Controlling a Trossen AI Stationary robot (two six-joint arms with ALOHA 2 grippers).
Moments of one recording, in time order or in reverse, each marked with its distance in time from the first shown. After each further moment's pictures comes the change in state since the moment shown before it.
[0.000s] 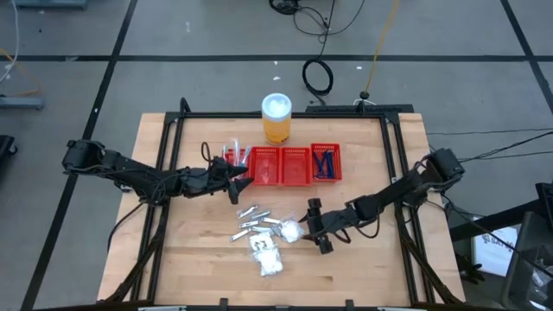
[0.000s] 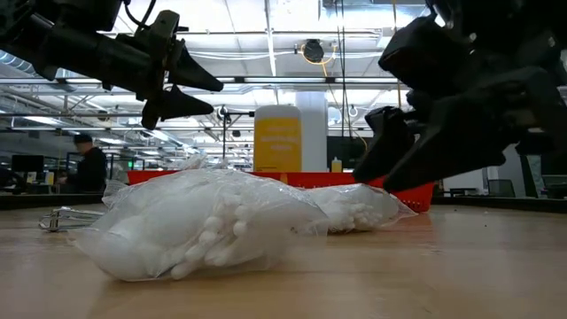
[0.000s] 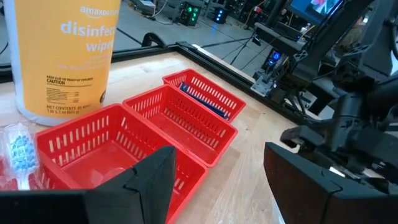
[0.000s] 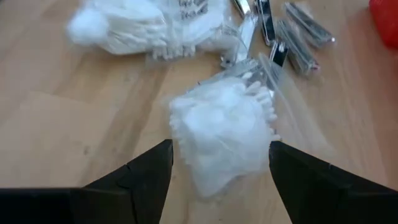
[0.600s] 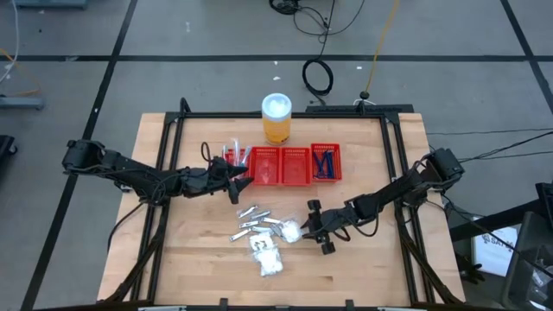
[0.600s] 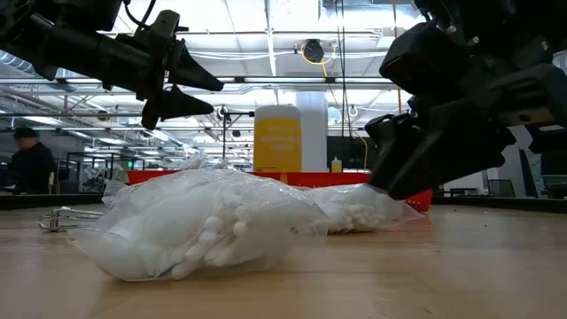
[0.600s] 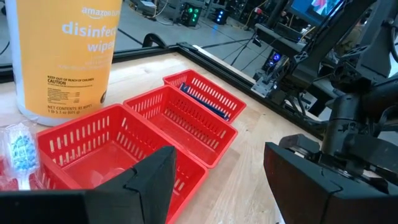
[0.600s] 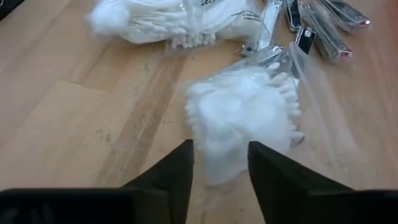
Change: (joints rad) left arm 0.000 0.000 0.000 0.002 -0.003 -0.004; right arm -0.019 0.002 0.000 -0.026 -0.102 0.020
